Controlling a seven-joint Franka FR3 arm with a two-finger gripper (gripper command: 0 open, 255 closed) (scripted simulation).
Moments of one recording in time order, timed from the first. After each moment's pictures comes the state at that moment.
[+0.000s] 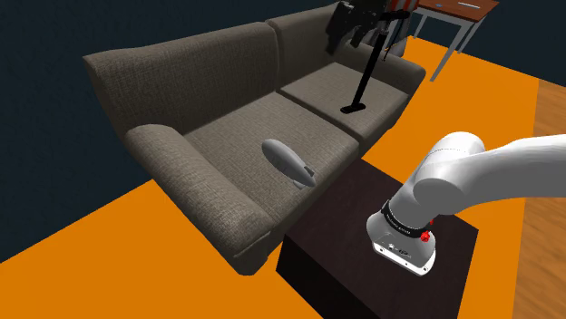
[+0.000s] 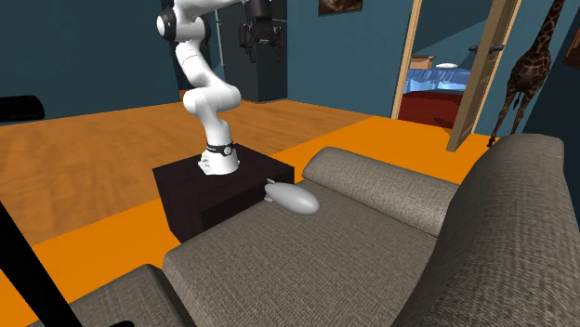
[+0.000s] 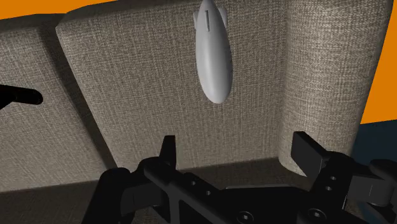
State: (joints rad) arm -0.01 -0.80 0.04 -2.28 -0.01 1.70 0.16
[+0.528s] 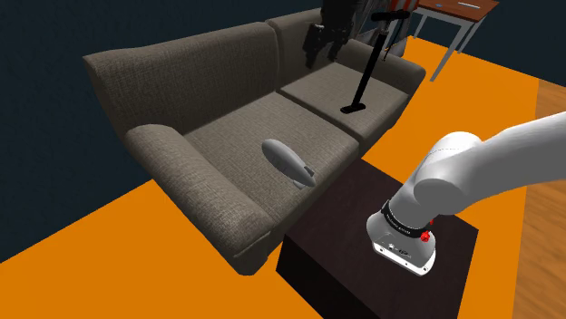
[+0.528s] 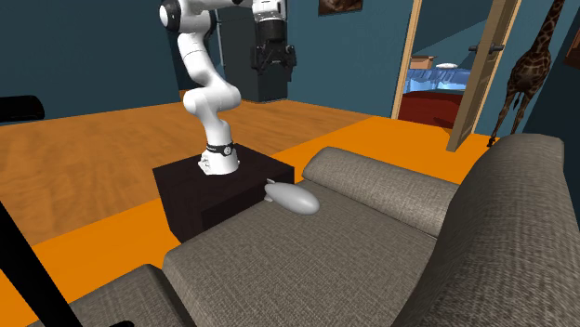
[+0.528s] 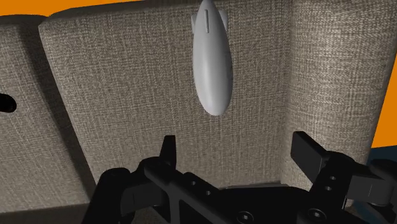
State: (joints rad) arm 0.00 -0.58 -0.01 -2.25 0.00 1.78 0.09
